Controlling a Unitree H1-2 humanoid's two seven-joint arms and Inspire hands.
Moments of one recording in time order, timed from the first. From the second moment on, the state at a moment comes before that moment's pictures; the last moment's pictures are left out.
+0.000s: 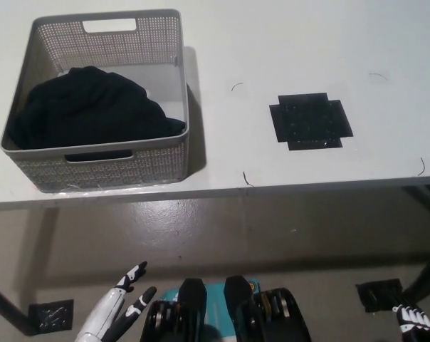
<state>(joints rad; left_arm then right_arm) -0.03 0.22 -0.12 0.34 0.40 -0.33 -0.02 0.17 -0.30 0.19 0.26 -0.64 -0.36 -0.37</state>
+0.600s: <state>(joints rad) -0.03 0.22 -0.11 0.35 0.38 -0.34 -0.02 0.13 -0.29 0.20 0.34 -0.62 -0.40 -0.38</state>
